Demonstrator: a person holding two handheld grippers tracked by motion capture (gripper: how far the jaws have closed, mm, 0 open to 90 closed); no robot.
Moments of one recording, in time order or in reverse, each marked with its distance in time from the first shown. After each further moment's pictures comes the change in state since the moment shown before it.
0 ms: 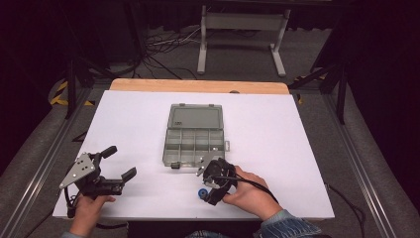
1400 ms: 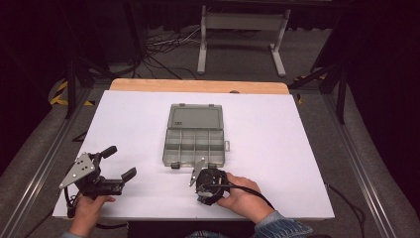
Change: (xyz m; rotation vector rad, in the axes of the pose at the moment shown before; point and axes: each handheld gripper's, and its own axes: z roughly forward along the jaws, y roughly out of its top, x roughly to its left) left arm 0.000 0.000 0.000 0.000 -0.001 0.000; right arm 0.012 0.006 0.027 0.071 0.021 -0.069
